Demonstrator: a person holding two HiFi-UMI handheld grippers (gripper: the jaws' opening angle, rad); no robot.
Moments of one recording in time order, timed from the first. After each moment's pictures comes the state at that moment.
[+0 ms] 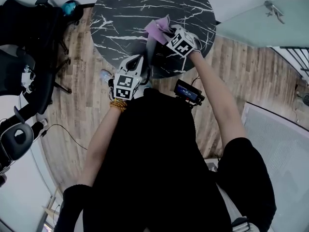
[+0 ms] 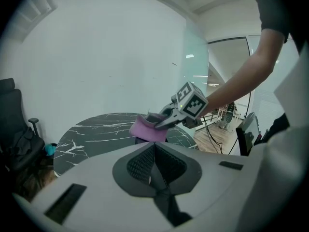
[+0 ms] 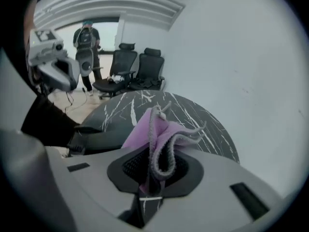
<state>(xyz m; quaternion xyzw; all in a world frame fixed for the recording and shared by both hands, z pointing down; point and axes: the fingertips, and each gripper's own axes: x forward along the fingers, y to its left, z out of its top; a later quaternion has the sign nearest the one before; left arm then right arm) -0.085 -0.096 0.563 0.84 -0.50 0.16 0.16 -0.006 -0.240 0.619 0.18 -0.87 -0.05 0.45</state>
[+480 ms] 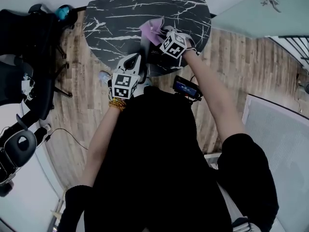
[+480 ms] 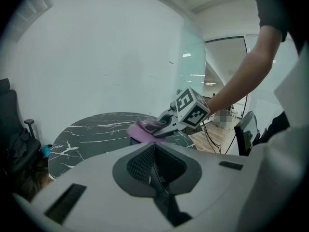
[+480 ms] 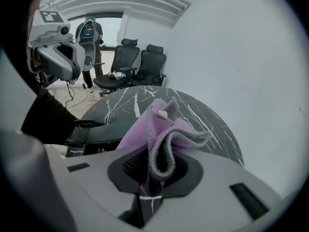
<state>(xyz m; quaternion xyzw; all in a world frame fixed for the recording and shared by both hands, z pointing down) -0.072 -0.100 0.565 0.84 -0.48 0.16 0.16 -0.003 -0.224 0.645 0.18 -0.86 -0.07 0.46</state>
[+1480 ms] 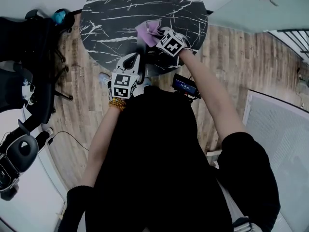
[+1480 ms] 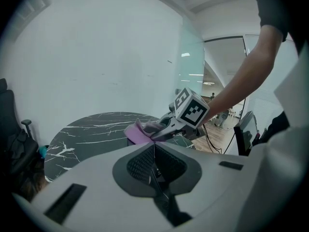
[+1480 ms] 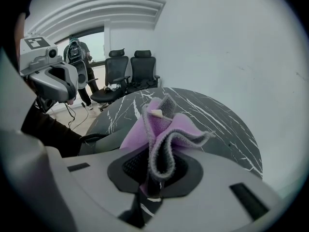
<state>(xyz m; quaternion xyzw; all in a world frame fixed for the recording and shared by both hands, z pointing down) -0.061 -0.107 0.567 0.85 -0.47 0.17 0.16 -0.002 -0.216 0.652 0.20 -0.88 0.05 0.43</state>
